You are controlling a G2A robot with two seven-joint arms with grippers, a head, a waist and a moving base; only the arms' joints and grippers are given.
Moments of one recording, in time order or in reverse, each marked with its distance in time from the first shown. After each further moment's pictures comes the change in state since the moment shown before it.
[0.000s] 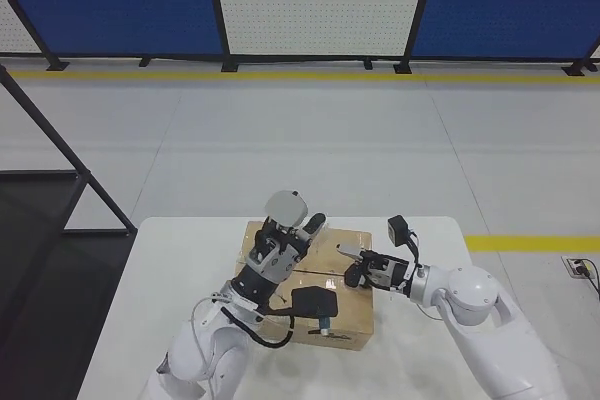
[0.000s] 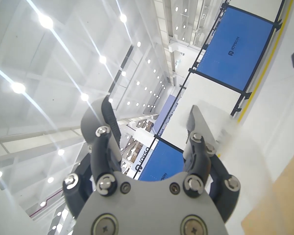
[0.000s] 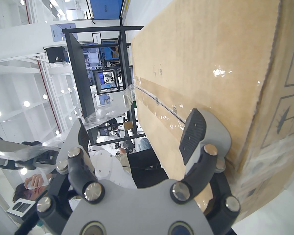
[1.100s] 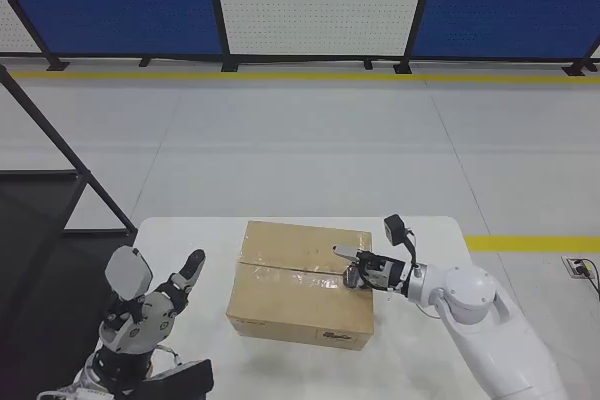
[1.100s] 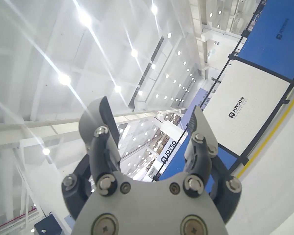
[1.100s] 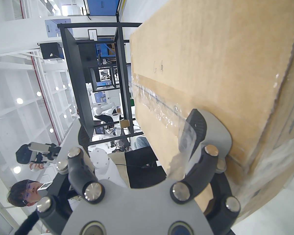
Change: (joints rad) left arm 0.487 0.057 -0.485 -0.315 -0.129 0.150 0.274; right arm 0.010 0.002 -0.011 -0.024 -0.035 0.020 0.001
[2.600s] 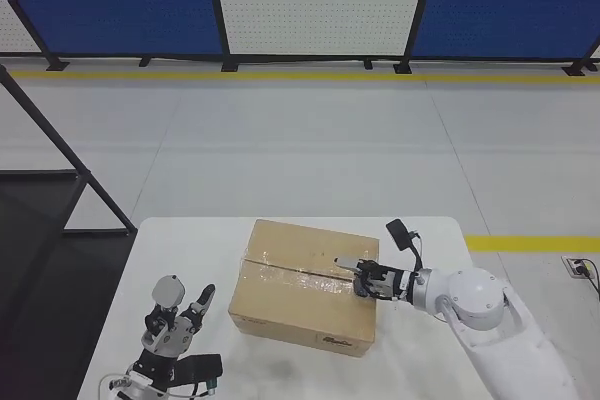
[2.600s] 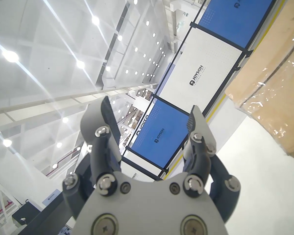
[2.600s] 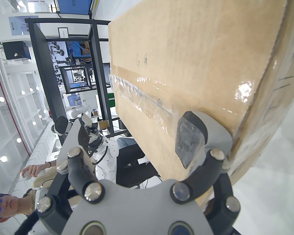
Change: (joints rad) left arm 0.017 0.014 0.062 0.379 -0.028 0.103 0.039; right arm -0.057 0.040 0.029 -0.177 -0.180 0.161 0.029
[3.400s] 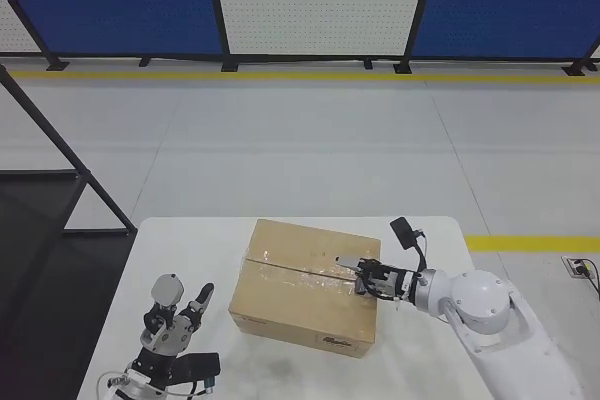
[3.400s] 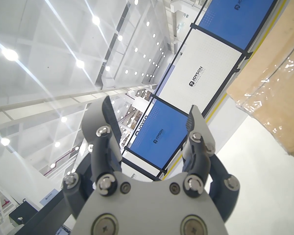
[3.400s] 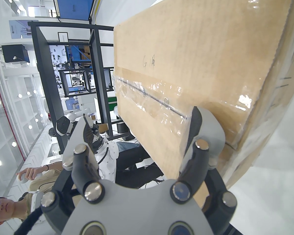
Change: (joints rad) left arm -0.012 0.011 0.002 0.010 -0.022 -0.005 0.006; right arm -0.025 0.011 0.021 -0.073 -0.014 0.038 -0.032
